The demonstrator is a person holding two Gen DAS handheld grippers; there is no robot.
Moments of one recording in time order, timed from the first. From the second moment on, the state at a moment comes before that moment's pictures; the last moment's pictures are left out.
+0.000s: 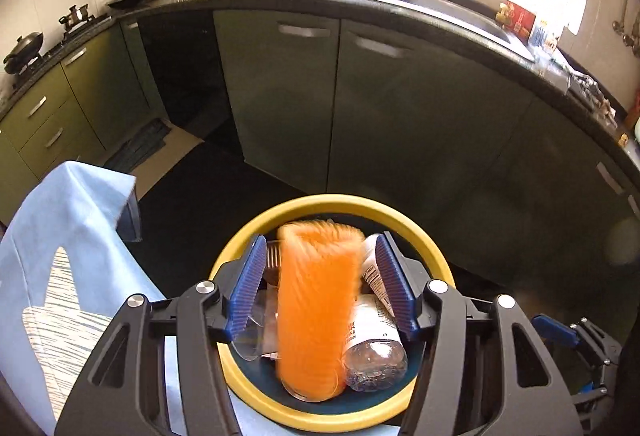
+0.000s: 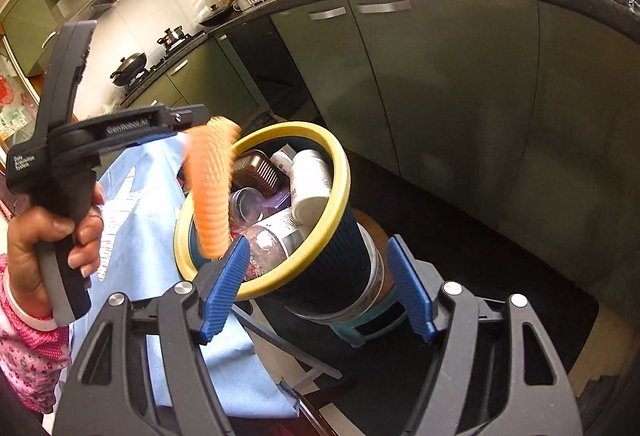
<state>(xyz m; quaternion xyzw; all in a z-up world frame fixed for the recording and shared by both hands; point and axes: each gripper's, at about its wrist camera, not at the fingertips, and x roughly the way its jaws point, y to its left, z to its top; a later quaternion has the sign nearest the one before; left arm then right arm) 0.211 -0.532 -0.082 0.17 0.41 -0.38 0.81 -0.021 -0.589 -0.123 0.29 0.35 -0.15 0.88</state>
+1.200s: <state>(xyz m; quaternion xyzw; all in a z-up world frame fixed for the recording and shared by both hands) 0.203 0.028 -0.045 -0.08 0.29 -0.04 0.95 0.094 -0.301 -0.089 0.07 0.42 0.18 0.88</state>
